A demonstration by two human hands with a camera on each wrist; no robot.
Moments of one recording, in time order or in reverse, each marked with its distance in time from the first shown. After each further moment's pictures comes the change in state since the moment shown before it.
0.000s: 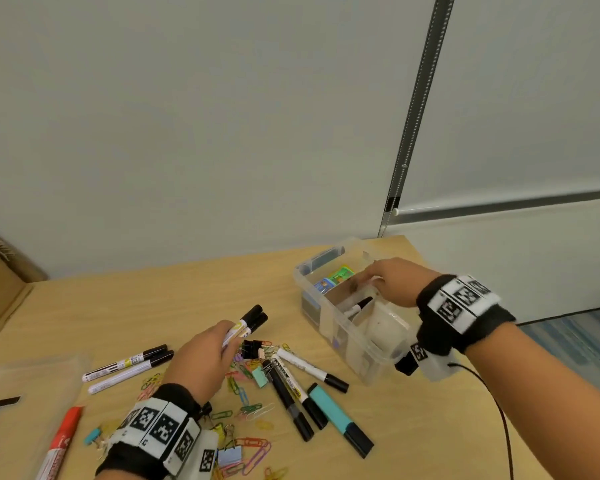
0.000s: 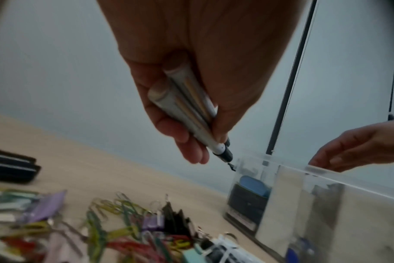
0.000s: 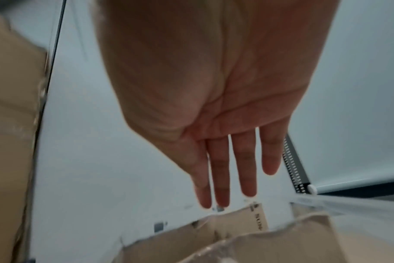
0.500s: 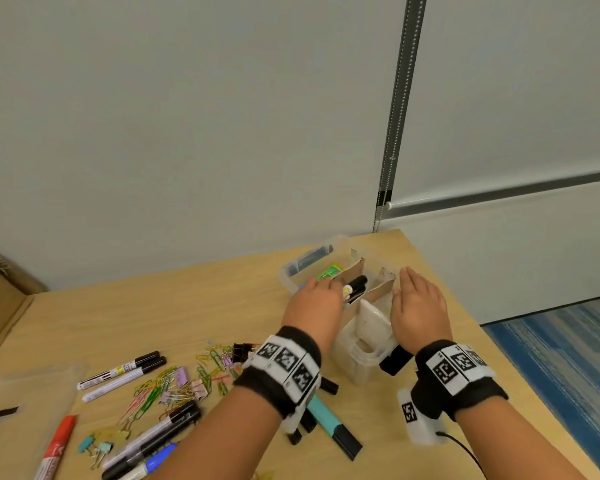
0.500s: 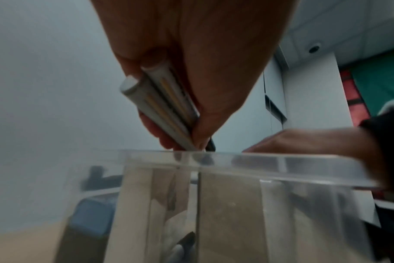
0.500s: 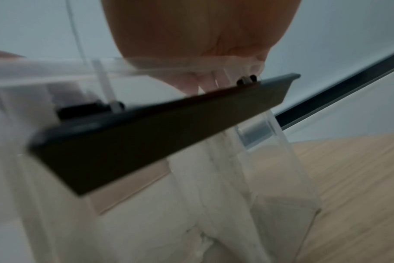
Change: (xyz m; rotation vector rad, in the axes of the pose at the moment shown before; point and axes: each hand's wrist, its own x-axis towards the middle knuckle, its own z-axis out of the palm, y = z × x) left_hand 0.058 0.181 0.017 0.201 0.033 0.314; right_hand -0.027 0.048 0.088 0.149 0.551 0.277
